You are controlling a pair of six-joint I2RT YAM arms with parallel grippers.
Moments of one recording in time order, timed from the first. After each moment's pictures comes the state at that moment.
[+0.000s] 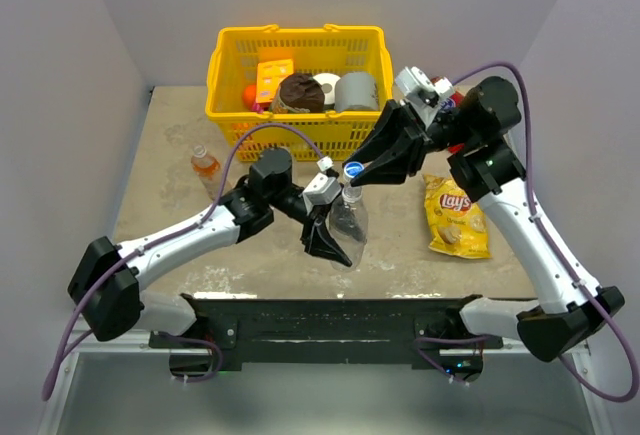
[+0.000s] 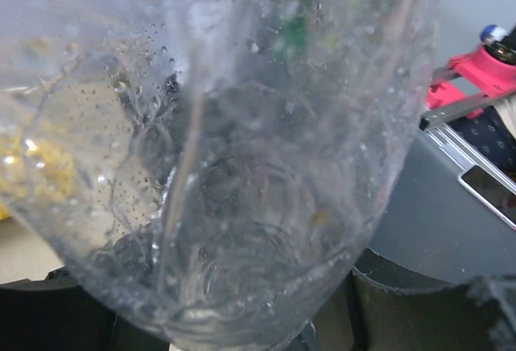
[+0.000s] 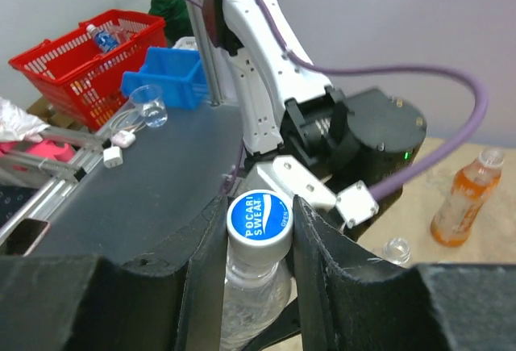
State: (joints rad) left arm -0.81 1.35 0.97 0.30 1.27 -0.11; right arm 0.46 1.24 1.44 0.14 -1.42 0.42
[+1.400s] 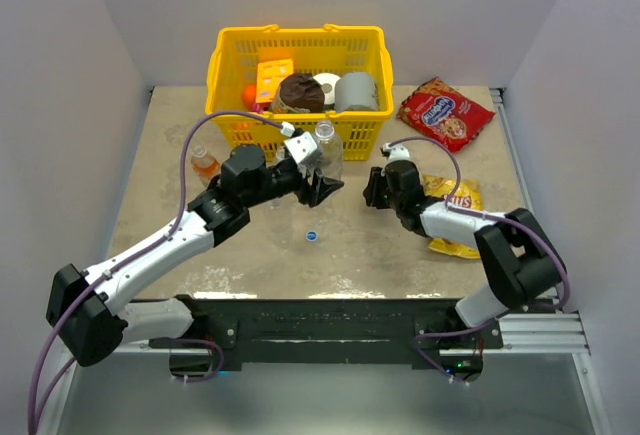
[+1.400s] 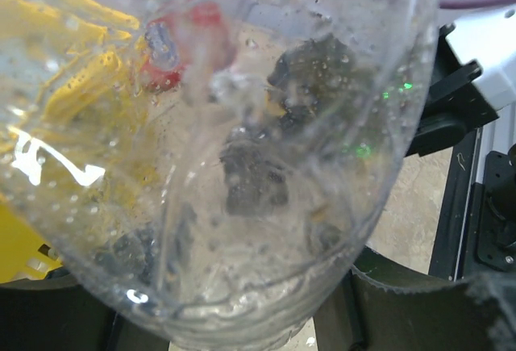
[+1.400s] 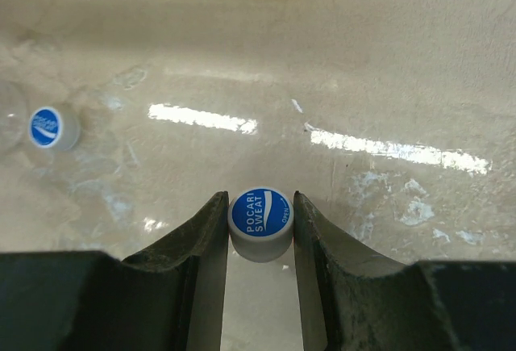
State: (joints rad) left arm -0.74 1.19 0.95 0.13 0.34 0.03; right arm 0.48 1.53 0.70 0.23 0.10 0.38
